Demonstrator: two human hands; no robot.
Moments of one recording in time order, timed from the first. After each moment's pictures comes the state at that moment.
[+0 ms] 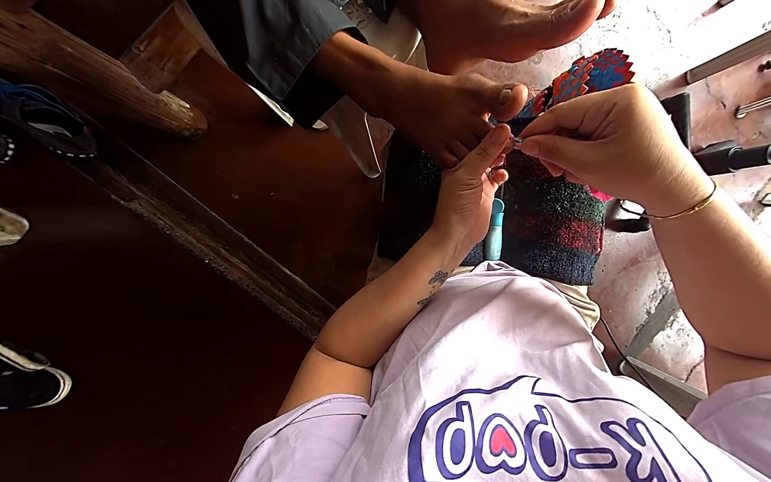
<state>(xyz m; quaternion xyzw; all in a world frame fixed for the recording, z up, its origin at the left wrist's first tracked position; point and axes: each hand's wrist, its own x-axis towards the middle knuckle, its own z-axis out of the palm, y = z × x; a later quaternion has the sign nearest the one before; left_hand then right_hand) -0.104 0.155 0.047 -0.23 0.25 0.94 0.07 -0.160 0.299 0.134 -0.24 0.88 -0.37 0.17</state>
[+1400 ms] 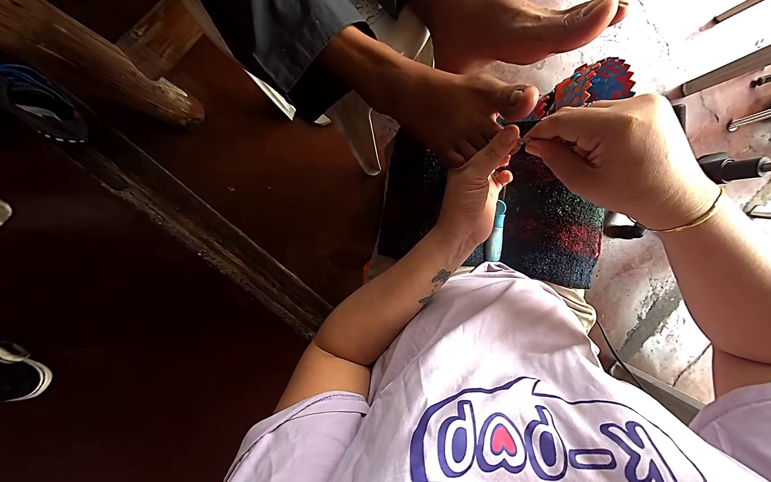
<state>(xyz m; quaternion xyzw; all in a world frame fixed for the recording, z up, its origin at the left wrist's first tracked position) -0.106 0.156 0.047 -0.22 0.26 0.94 0.07 -0.157 0.297 0.136 -0.40 0.90 -0.18 0.03</state>
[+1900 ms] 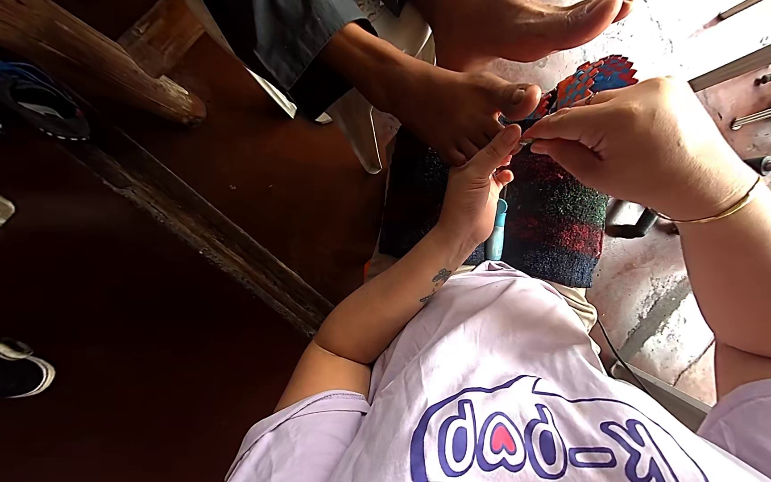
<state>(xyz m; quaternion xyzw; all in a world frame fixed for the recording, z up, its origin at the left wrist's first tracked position) -0.104 0.156 0.048 -0.22 0.26 0.94 0.07 -0.167 0.298 0.150 -0.44 0.89 -0.13 0.05</state>
